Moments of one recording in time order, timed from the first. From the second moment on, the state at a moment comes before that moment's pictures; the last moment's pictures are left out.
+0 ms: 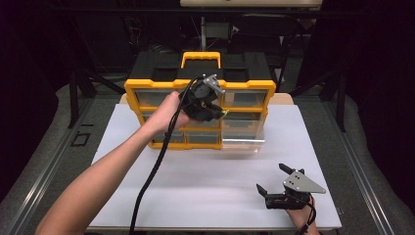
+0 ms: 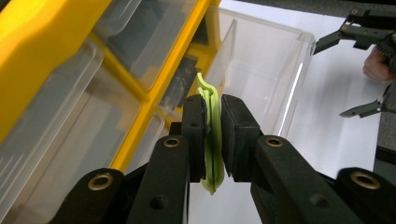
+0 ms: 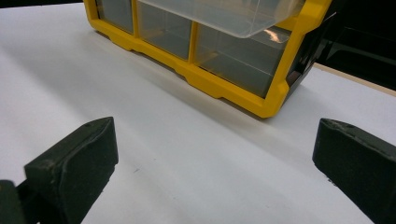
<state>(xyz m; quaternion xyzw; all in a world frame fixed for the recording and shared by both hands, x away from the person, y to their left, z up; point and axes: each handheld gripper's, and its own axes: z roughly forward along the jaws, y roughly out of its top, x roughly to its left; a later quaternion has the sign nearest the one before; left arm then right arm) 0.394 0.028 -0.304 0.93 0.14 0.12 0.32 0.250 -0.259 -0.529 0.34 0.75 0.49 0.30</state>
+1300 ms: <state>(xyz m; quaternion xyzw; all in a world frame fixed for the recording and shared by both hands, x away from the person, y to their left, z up) 0.391 -0.002 -0.333 0.93 0.13 0.10 0.32 0.248 -0.261 -0.528 0.34 0.75 0.48 0.30</state>
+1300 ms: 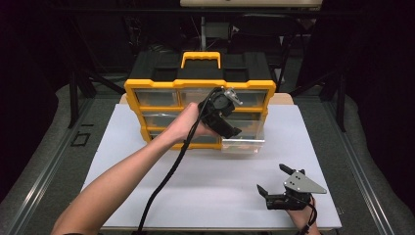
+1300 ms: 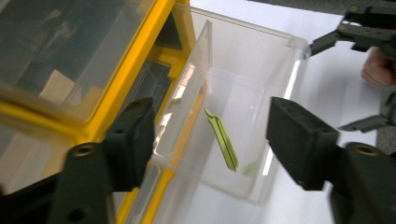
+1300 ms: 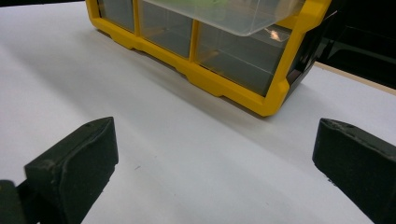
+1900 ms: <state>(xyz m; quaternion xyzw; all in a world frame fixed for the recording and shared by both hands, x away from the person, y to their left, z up) 0.373 0.067 -0.332 0.92 0.15 0.11 0.33 0.249 -0.259 -0.529 0.34 0.75 0.48 0.30</state>
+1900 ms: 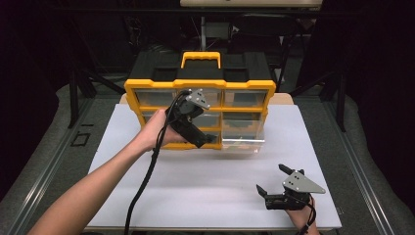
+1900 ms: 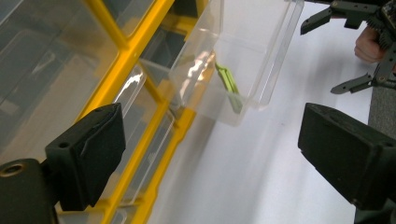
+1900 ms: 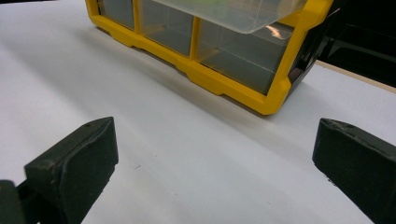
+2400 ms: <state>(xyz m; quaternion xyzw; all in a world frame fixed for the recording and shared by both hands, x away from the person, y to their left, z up) 0.357 0.105 -0.350 0.92 0.17 0.13 0.32 0.249 -0.259 -0.529 0.34 0.75 0.48 0.30</state>
